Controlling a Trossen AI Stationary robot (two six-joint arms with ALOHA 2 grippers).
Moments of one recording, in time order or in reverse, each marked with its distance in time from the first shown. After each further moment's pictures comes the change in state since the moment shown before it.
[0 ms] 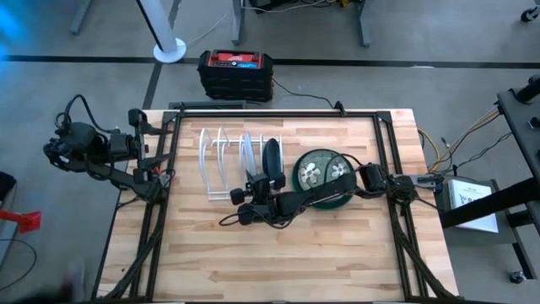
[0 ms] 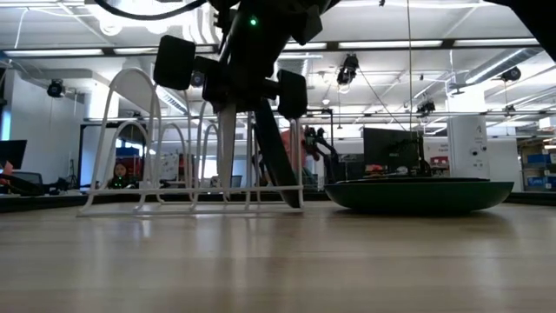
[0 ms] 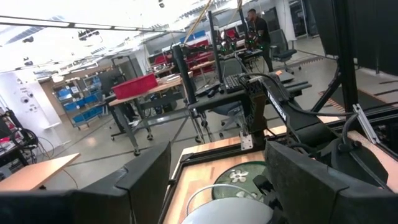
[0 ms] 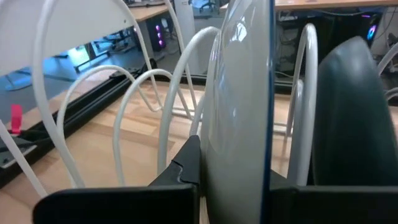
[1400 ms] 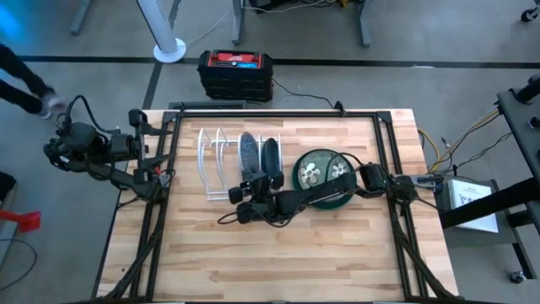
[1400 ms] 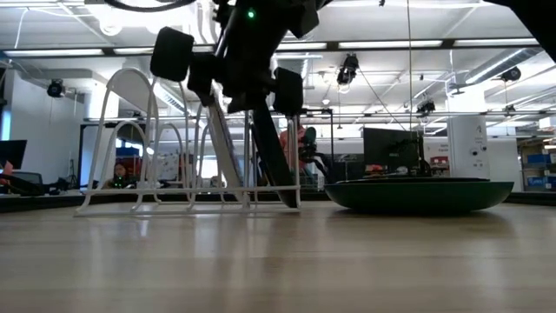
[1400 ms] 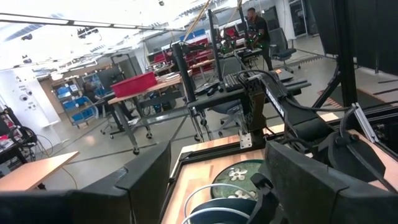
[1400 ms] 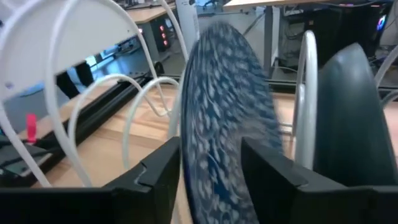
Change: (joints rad) left arm 0.000 -0.003 -0.004 -0.008 0.000 -0.008; right arm -0.004 -0.001 0.034 -0.021 -0.025 0.034
